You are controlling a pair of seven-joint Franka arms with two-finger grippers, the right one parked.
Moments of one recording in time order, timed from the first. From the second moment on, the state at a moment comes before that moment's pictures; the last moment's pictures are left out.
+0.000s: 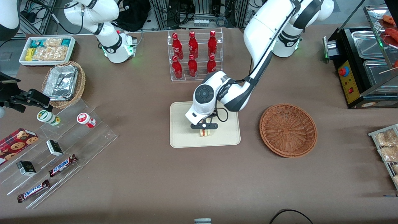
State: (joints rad) arm -0.67 0.75 -0.15 -1.46 0.00 2.13 -0.76
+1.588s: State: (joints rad) arm -0.67 0.26 0.13 -1.41 0.00 1.58 -0.78
